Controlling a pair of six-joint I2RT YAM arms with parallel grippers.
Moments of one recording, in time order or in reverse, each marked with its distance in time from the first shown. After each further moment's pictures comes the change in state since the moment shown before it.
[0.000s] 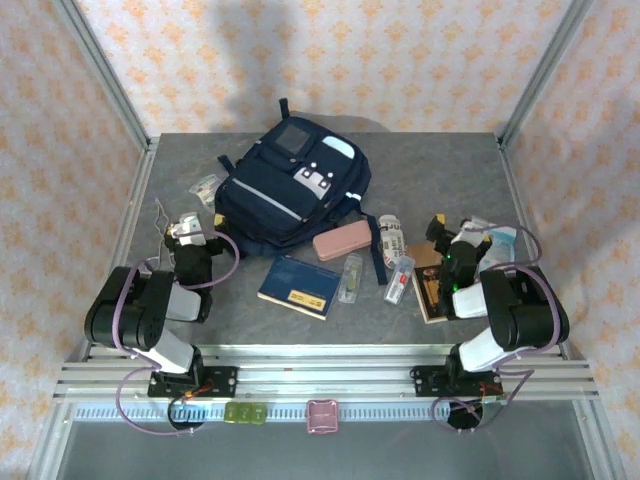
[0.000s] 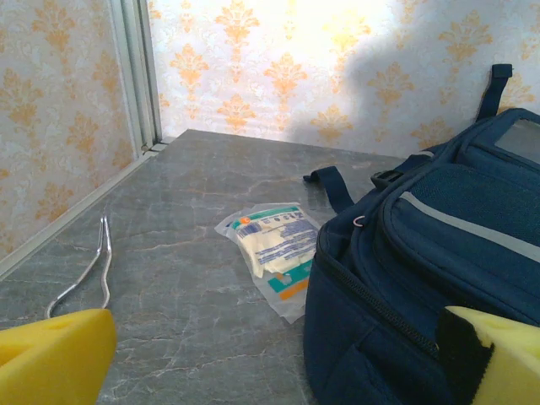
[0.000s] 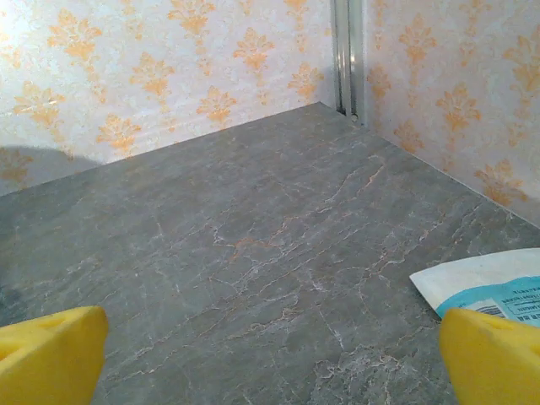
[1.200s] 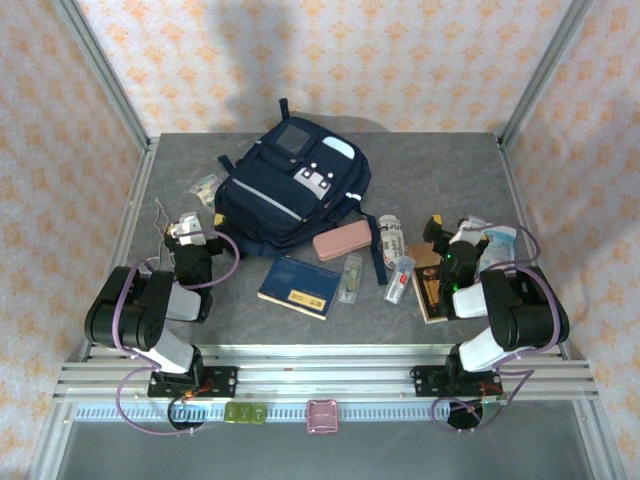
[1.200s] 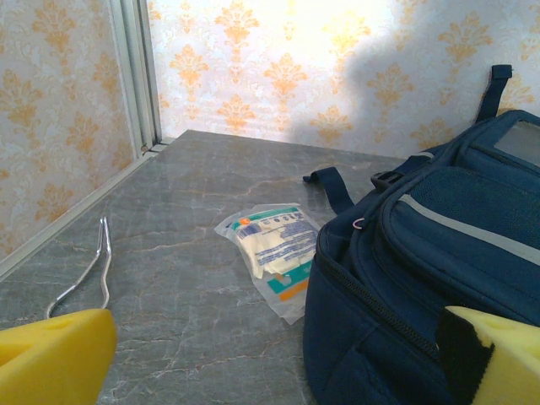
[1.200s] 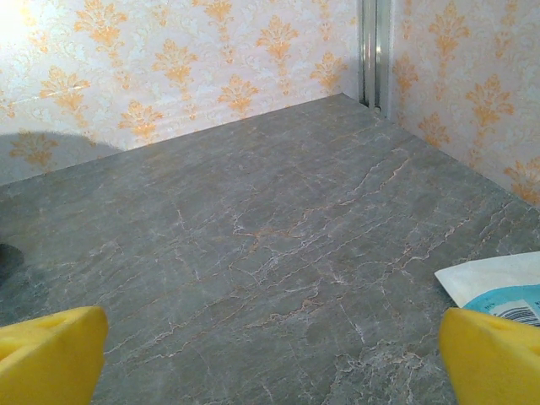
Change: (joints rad) left arm 0.000 0.000 0.002 0.000 0.000 0.000; right arm -0.005 0.000 0.001 -0.012 -0.052 -0.005
